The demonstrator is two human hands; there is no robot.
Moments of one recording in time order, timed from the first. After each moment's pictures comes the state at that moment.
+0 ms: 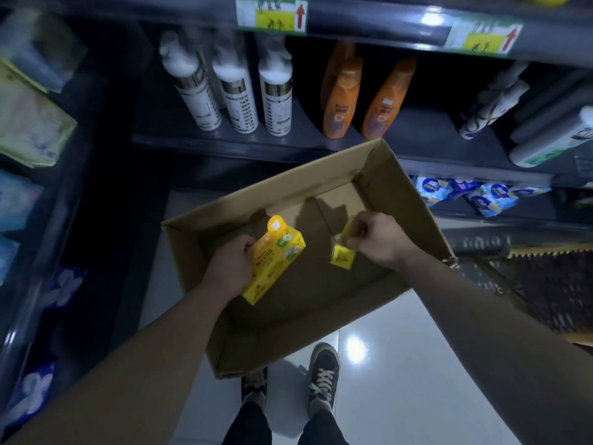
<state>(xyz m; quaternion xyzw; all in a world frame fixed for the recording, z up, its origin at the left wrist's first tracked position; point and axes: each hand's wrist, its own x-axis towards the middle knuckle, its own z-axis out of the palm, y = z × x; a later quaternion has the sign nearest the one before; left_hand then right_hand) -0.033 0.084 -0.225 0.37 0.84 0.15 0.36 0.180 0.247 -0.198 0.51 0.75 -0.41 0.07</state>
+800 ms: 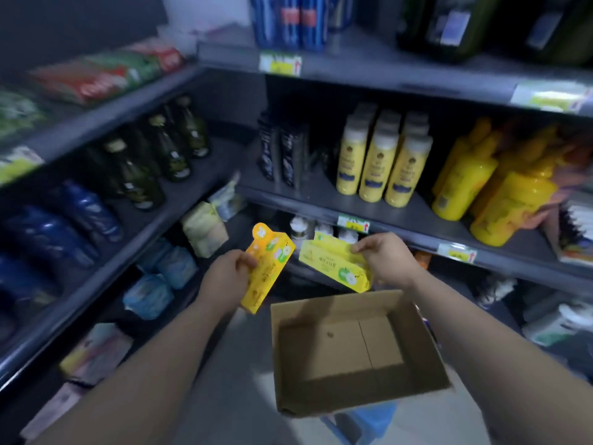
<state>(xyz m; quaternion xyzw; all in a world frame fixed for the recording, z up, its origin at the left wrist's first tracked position) -0.090 -0.019 0.096 0.25 0.88 0.37 0.15 0.087 0.200 0.128 0.37 0.84 -0.38 -0.08</state>
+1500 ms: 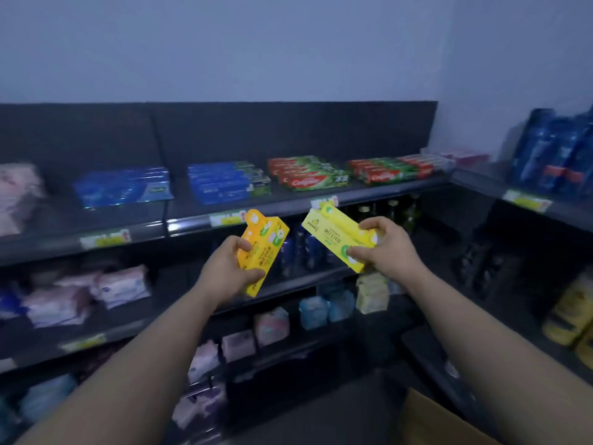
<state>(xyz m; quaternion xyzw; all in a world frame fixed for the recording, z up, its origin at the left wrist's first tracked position) -0.024 -0.355 0.260 -0.02 0.89 0.46 -0.07 -0.036 -0.066 0.292 -0.02 0.87 -0.49 -0.11</state>
